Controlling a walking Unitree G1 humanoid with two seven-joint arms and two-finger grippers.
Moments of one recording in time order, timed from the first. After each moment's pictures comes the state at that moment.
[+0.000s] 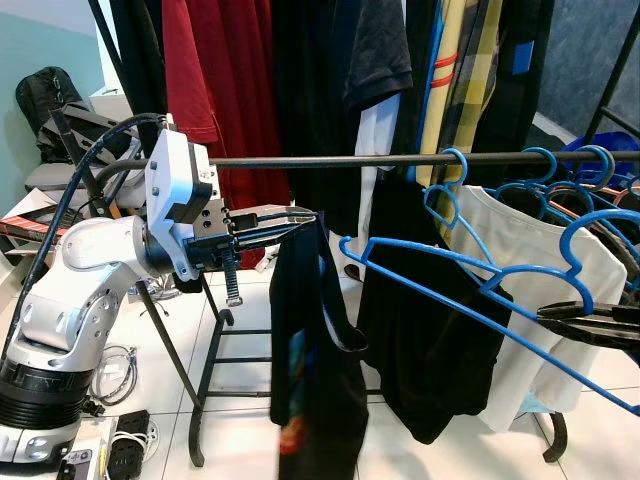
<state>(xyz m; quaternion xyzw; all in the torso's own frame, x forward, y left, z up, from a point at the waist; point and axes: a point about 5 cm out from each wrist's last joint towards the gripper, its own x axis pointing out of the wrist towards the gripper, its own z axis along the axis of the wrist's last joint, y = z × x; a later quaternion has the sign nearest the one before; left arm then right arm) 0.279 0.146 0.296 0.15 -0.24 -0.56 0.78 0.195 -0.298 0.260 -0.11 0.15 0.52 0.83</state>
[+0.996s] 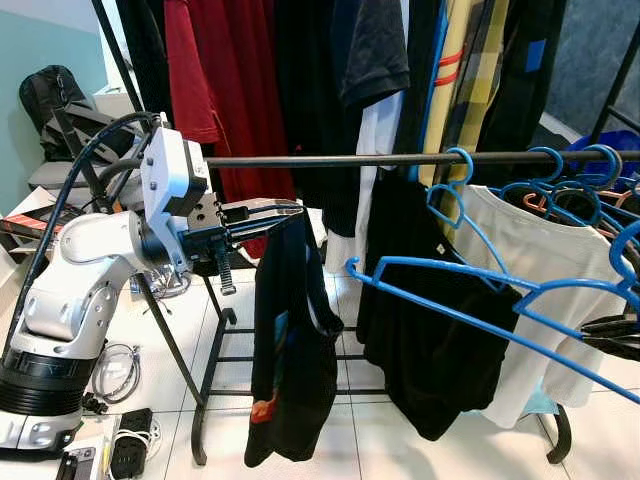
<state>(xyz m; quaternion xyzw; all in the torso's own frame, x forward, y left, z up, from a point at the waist) 0.290 0.155 0.290 0.16 -0.24 -0.55 0.79 0.177 -0.306 0.299 -0.15 0.13 0.53 0.82</state>
